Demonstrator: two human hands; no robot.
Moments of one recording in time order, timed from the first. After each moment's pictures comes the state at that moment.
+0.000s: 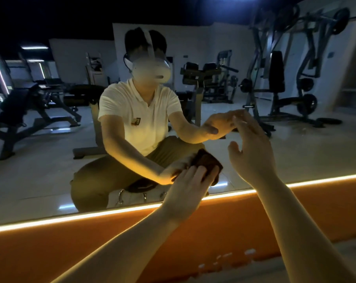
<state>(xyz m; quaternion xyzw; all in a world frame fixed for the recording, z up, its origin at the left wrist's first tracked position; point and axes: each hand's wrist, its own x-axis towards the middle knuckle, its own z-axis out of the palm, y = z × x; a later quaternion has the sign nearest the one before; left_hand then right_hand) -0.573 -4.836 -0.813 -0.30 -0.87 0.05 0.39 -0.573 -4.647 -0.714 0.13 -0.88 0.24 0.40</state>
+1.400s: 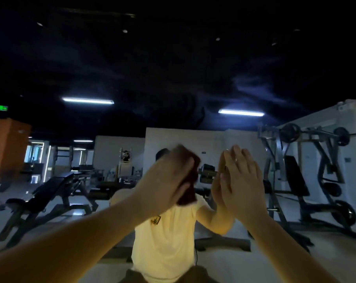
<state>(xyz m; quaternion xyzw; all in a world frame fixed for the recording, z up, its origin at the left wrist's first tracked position) -0.572 -4.928 -0.489 -0.22 -0.74 0.15 0.62 -0.628 -4.690 -0.496 0.16 -0.79 0.12 0.58</state>
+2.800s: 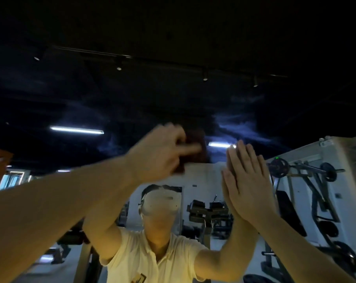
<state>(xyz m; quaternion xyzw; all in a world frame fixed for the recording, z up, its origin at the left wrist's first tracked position) -0.604 -4.895 -0.307 -0.24 -0.71 0.26 0.61 -0.717 -4.630 -0.387 0.15 -0.71 0.07 0.69</state>
